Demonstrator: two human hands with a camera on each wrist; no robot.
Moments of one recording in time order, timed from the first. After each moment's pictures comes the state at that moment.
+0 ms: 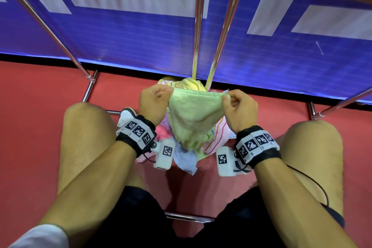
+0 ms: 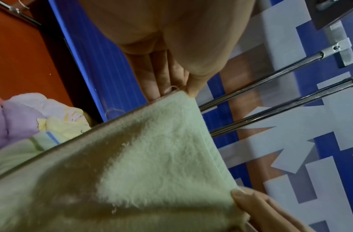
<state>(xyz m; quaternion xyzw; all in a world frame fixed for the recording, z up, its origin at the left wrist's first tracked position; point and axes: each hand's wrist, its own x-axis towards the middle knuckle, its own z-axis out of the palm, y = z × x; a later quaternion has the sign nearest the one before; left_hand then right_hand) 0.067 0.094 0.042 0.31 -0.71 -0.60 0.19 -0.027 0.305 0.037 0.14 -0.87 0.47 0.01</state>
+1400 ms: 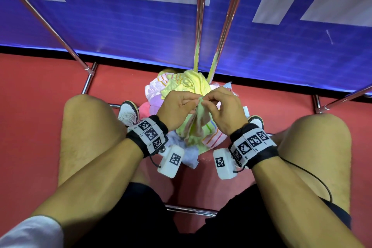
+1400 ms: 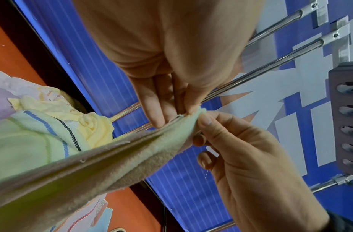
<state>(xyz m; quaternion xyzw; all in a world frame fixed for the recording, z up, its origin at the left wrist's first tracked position) 0.064 0.132 0.034 0.14 -0.72 -0.68 0.02 -0.015 0.286 0.023 0.34 -0.83 0.43 -0.03</state>
